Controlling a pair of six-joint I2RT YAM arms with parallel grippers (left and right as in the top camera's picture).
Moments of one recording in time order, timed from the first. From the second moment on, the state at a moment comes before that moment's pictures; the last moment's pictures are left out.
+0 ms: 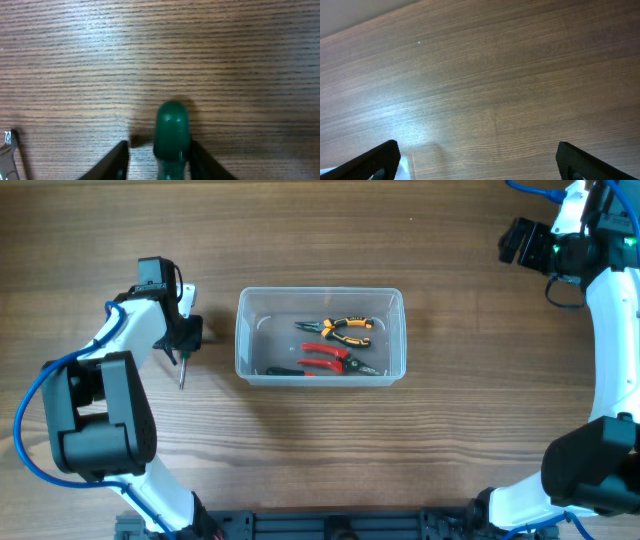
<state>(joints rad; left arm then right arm) 0.10 1.91 1.16 -0.61 -0.10 0.18 -0.23 1.72 1.63 -0.88 -0.16 0.09</state>
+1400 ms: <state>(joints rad) -0.61 1.99 1.77 -1.23 -0.07 0.74 -0.23 1.72 1.63 -0.88 -0.17 0.09</state>
